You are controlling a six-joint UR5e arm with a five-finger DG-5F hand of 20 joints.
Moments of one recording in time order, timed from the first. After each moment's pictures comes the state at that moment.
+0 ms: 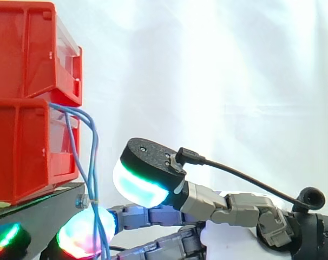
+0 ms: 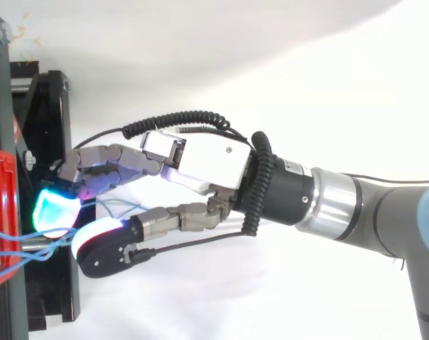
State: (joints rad) arm 0.23 -2.51 -1.12 -2.52 -1.09 -0.13
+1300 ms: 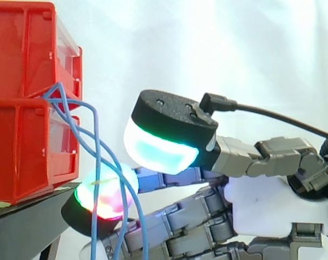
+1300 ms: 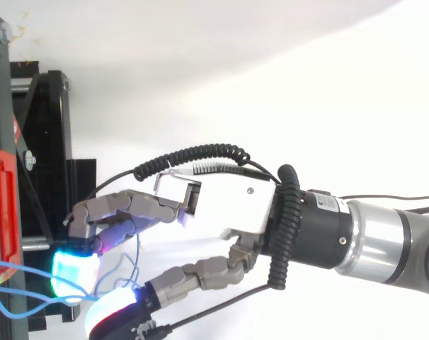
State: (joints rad) arm 0.28 -2.41 -1.12 -2.73 -1.09 -0.08
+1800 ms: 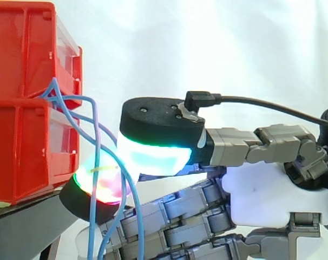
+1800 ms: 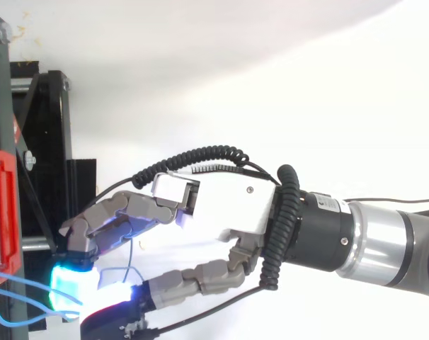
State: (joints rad) arm 0.28 -2.41 -1.11 -2.75 -1.09 -0.04
